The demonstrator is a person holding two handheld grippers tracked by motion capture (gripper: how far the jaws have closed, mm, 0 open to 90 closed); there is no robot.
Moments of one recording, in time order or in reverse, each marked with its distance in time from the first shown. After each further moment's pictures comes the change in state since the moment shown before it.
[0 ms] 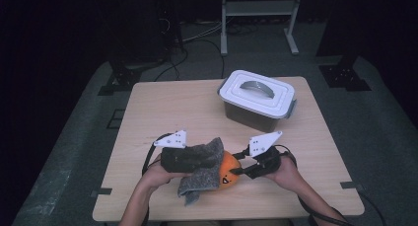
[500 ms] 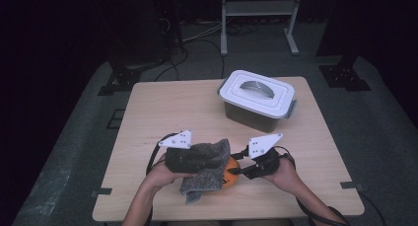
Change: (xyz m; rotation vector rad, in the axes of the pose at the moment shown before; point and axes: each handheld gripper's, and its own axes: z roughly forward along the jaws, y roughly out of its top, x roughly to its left) left arm -0.007 0.010 0.013 -0.011 -0.035 0.028; right arm 0.010 0.008 0.001 -0.026 -0.025 -0.022
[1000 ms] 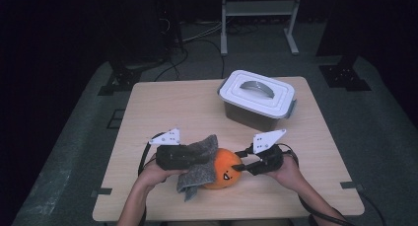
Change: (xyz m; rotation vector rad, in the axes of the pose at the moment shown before) left arm 0.021 -0.025 -0.025 -0.016 0.092 -0.090; right arm -0.018 -0.017 -0.004 0.000 0.003 0.073
